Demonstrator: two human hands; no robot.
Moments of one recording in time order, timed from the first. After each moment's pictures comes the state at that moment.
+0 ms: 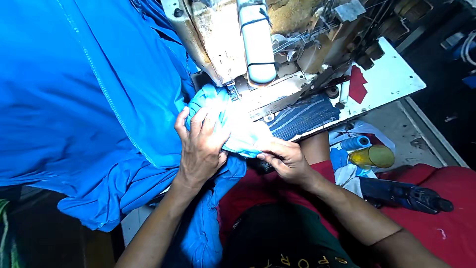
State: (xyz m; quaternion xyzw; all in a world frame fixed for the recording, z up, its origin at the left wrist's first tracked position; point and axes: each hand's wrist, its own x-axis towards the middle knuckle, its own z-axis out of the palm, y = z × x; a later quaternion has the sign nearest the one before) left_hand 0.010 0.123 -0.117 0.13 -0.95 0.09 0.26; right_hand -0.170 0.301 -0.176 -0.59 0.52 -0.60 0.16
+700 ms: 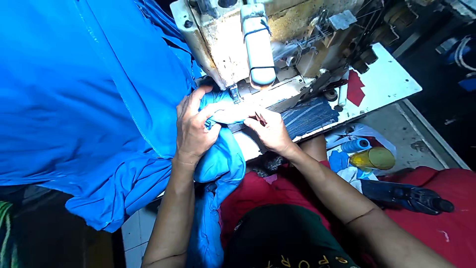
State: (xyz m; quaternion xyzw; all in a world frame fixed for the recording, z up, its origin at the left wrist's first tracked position) left_hand 0.000 0.079 -0.111 0.16 -0.94 -0.06 0.30; right_hand -0.182 0.239 -0.160 -0.52 0.57 -0.61 0.17
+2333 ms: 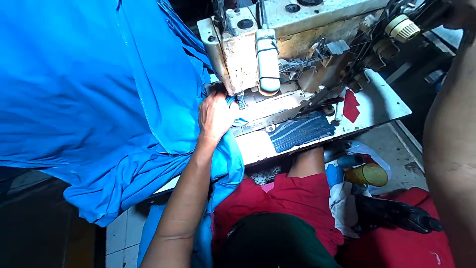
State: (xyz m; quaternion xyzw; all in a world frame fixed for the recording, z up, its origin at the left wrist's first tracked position) left_hand -0.074 0.072 -0.103 0.39 -0.89 -0.03 0.24; right_hand -0.558 0.303 0.026 -0.43 0.78 -0.45 0.11
